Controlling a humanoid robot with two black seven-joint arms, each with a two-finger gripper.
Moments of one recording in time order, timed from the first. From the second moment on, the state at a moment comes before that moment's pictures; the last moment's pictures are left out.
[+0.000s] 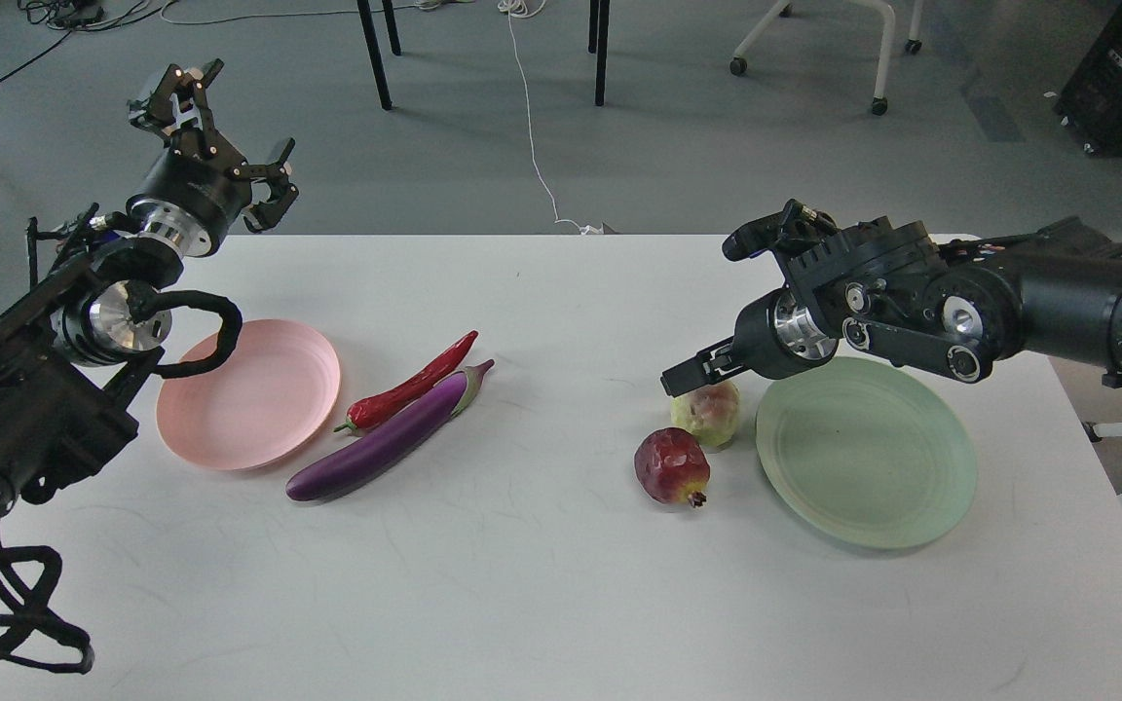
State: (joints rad) left arm -0.83 0.33 -0.82 -0.59 0.05 -0.32 -0.26; right arm 1.43 -0.22 -0.60 0.85 -0.98 0.44 0.23
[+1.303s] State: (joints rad) left arm -0.83 0.33 -0.82 -0.59 0.05 -0.30 -0.26; right arm 1.39 -0.66 -0.63 1.05 -1.03 0.39 0.23
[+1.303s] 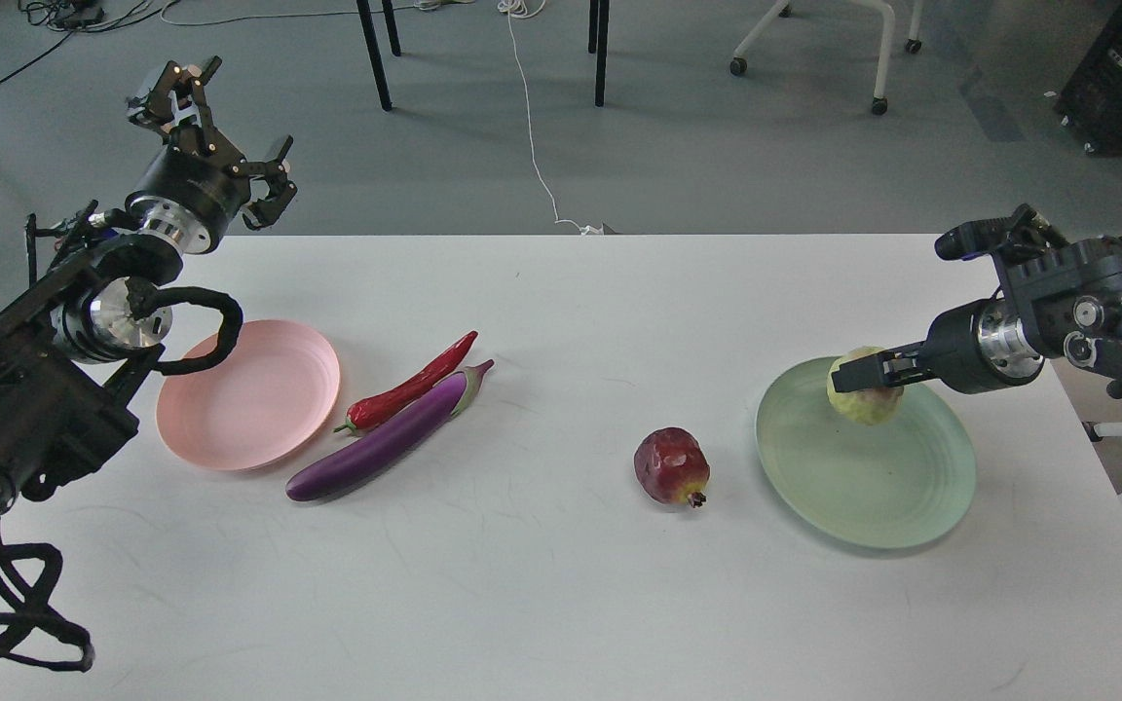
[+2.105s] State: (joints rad) left arm -0.83 0.35 -0.82 -0.59 0.05 -0.31 -0.26; right arm 1.55 -0.55 -0.58 1.10 -1.05 0.43 0.23
